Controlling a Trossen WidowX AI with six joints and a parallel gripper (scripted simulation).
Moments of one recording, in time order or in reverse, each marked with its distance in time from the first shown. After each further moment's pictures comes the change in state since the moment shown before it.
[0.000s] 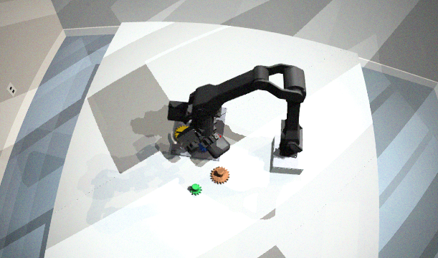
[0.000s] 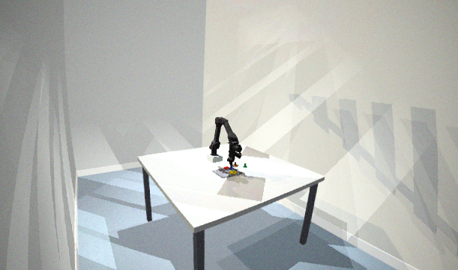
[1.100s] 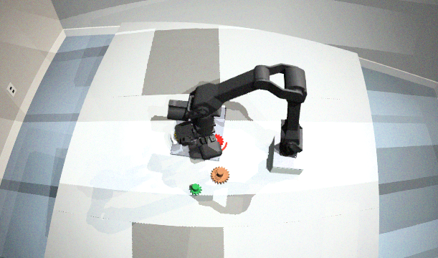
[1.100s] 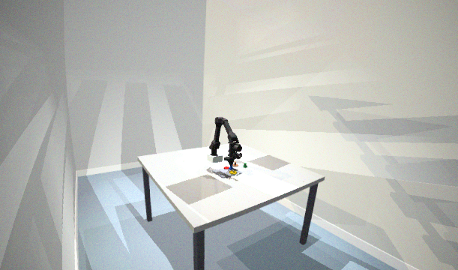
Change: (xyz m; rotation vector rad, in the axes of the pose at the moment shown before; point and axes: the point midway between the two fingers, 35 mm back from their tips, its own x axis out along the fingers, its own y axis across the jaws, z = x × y) arm -0.003 -0.003 -0.001 0.365 0.000 -0.012
